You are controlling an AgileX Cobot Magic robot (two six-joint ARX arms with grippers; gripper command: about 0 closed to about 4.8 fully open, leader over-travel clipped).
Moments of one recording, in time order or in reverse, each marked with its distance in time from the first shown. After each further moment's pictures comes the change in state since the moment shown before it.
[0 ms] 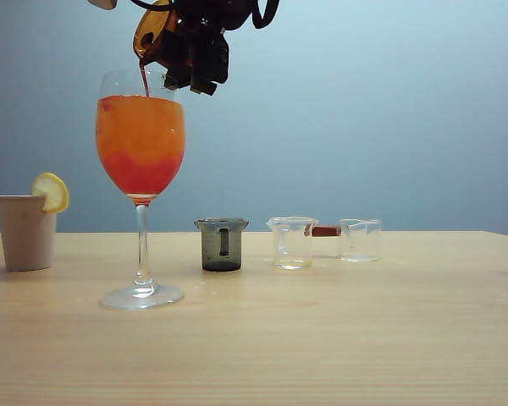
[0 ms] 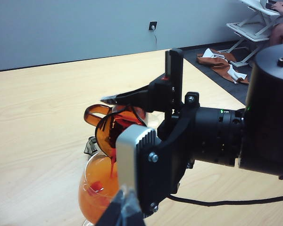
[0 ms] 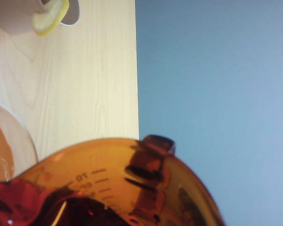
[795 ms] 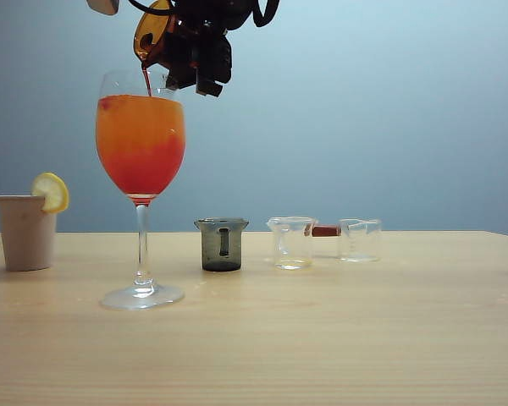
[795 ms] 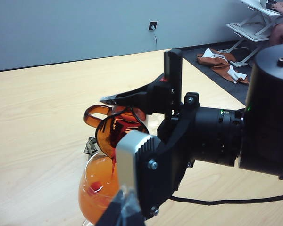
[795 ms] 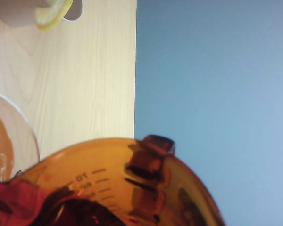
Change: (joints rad) left arm 0.000 0.000 0.000 0.000 0.000 0.000; right arm 0.000 0.000 0.000 0.000 0.002 -0.060
